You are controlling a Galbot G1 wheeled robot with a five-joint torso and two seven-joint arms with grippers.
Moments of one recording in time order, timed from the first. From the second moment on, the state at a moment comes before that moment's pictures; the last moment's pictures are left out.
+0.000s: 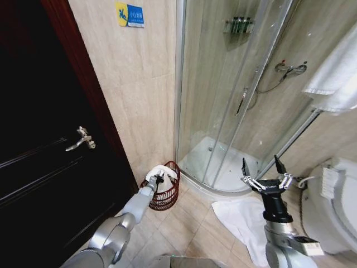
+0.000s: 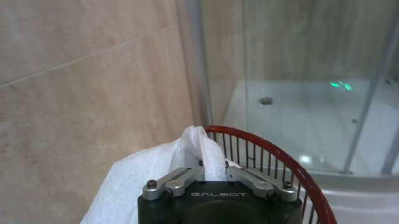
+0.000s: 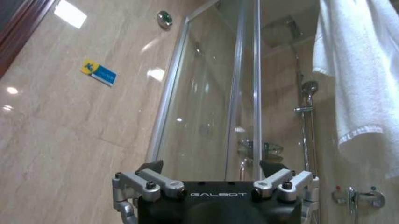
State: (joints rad) left arm 0.57 -1.46 -0.15 -0.40 -0.07 -0.34 0.18; right arm -1.75 1.52 0.79 2.32 0.22 0.49 -0.26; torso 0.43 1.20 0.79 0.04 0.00
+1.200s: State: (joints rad) left arm 0.62 -1.44 -0.04 -0.38 0.16 -0.29 0.15; right arm -1.74 1.53 0.81 2.29 0.21 0.54 -0.29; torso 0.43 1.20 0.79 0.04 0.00
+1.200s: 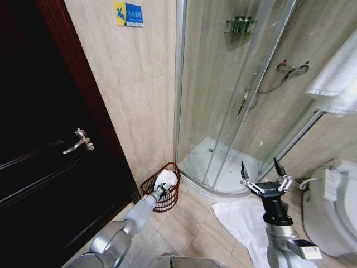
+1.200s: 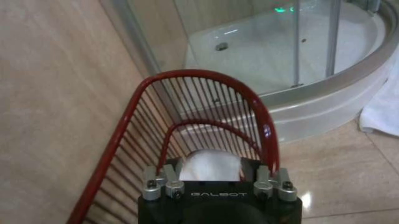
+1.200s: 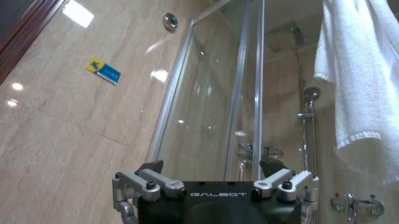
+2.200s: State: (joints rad) left arm 1.40 -1.22 -0.58 -1.98 -0.52 0.21 0.20; right arm -1.74 1.42 0.79 2.50 0.42 0.19 0.10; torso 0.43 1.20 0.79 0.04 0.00
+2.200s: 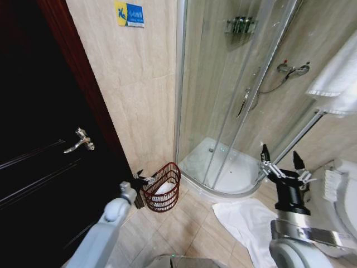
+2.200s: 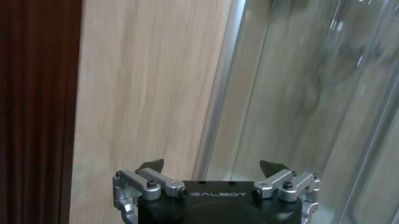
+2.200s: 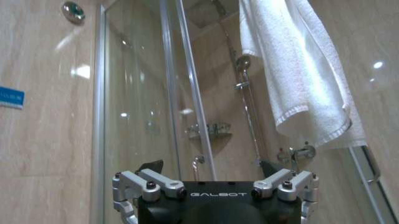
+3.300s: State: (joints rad) left arm 1.73 -1.53 -0.73 -2.51 -0.41 0.26 0.22; right arm -1.67 1.31 0.91 2.50 0.42 0.19 0.13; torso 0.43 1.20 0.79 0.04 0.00
